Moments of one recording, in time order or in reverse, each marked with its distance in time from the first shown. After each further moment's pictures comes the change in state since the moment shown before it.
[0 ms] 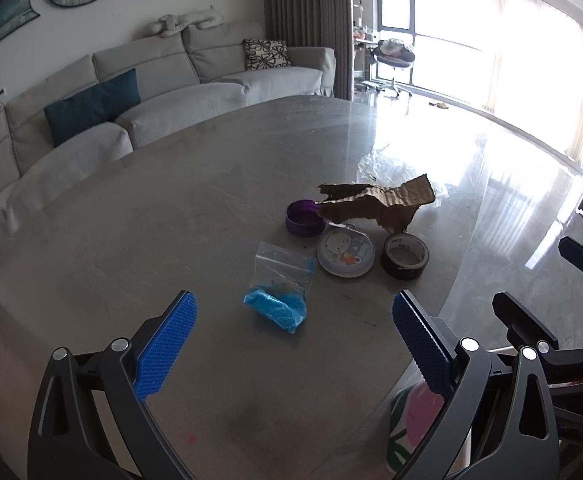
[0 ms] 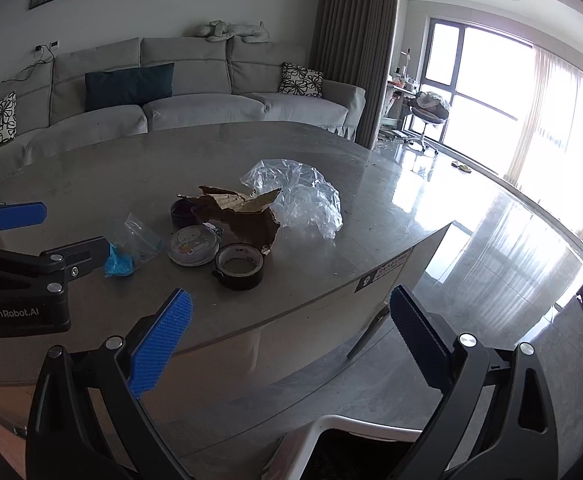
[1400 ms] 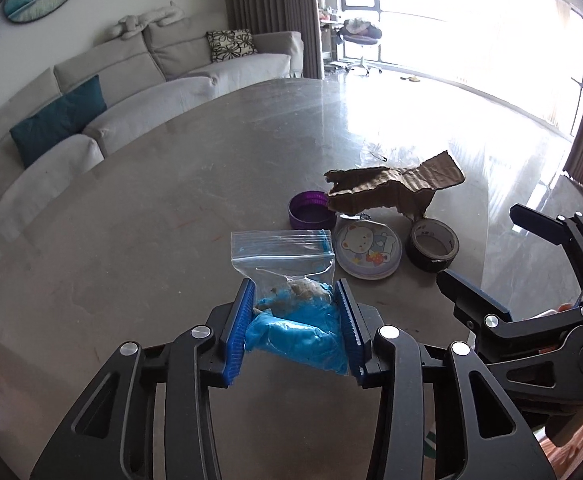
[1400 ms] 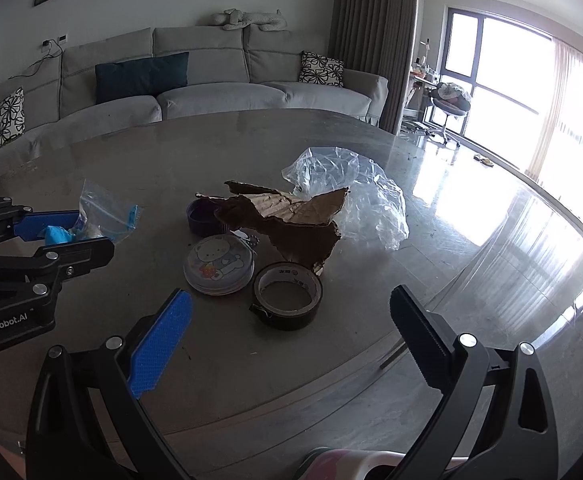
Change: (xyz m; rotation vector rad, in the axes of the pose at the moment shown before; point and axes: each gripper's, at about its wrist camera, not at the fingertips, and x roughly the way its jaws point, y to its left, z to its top) left arm 0.040 0.015 0.007 0.105 0.042 -0.069; right arm 0.054 0.029 0.014 0.006 0.031 0.068
